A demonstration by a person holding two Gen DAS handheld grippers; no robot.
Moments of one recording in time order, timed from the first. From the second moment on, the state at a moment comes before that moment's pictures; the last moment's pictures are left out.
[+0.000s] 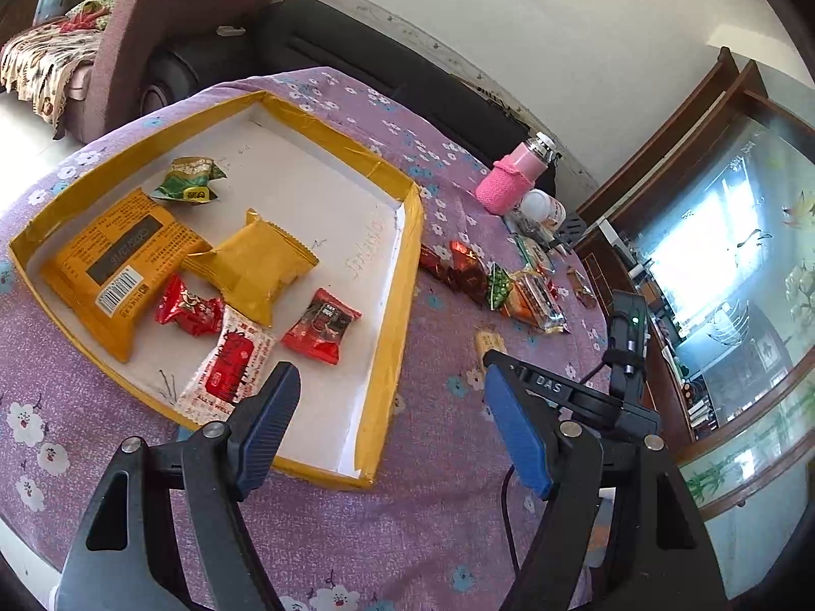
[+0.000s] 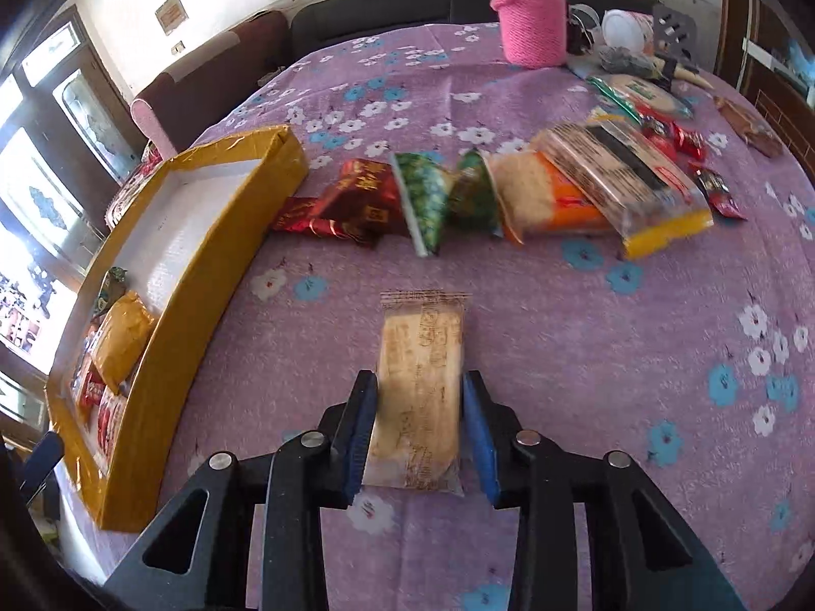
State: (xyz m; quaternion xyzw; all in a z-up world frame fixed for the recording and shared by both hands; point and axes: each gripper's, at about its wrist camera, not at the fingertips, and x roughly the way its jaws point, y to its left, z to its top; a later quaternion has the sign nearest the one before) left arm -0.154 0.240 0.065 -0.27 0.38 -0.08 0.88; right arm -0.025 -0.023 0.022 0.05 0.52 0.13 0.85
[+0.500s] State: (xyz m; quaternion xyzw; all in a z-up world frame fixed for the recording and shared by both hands) left arm -0.154 0.229 0.068 -0.27 0.40 -0.08 0.87; right arm 0.089 0.017 0.055 0.04 0.46 0.15 0.88
